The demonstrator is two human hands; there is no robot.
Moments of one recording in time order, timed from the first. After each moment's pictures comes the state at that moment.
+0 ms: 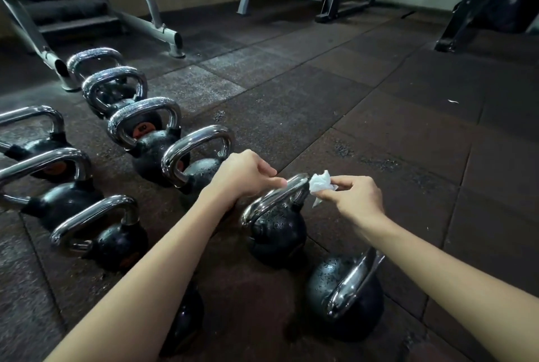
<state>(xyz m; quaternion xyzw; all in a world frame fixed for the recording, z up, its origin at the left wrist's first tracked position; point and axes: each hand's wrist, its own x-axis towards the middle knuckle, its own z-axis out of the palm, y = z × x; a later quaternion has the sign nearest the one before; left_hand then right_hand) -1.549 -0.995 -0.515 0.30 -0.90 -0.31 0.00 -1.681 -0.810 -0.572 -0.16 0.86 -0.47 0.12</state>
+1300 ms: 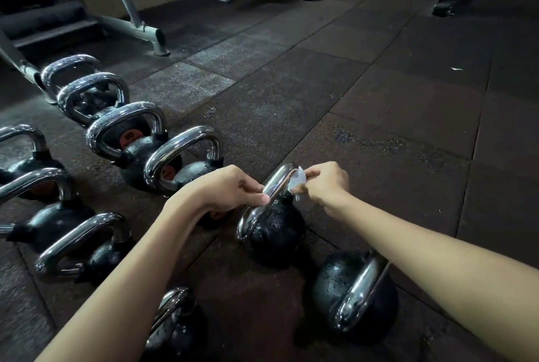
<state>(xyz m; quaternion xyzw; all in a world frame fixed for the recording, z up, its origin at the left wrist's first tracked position) -1.551 -1.030 -0.541 0.21 -0.90 -0.37 -0.13 -1.710 -0.873 -0.615 -0.13 0.88 -0.42 0.19</state>
